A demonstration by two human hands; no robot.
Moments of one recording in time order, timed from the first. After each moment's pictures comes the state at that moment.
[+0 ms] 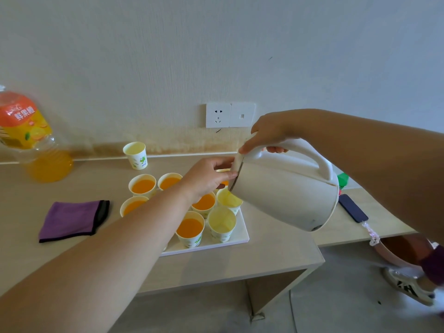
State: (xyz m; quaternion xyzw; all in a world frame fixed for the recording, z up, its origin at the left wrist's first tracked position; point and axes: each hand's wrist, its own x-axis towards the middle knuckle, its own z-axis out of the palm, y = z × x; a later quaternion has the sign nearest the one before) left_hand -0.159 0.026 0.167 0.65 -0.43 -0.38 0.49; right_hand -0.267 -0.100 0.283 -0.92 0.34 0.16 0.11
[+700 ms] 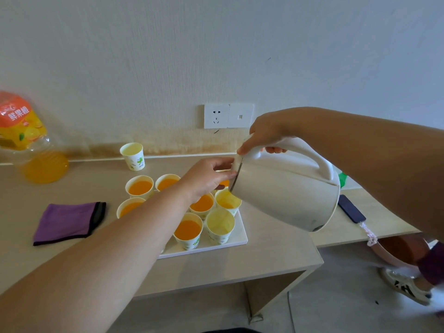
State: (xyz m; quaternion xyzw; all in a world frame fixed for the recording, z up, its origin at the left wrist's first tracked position) left_hand -0.152 0.020 0.158 0.65 -0.43 -0.40 0.49; right_hand -0.258 -0.100 0.280 -0.91 0.35 0.18 0.08
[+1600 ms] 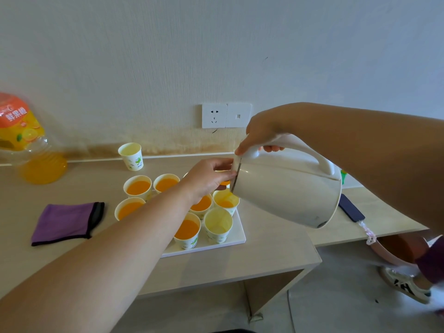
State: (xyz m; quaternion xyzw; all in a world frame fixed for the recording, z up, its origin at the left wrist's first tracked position) left_hand -0.159 0.016 0.152 0.64 -0.41 -0.41 0.51; right_hand -0.252 -0.101 0.277 -0.90 0.37 0.21 0.07
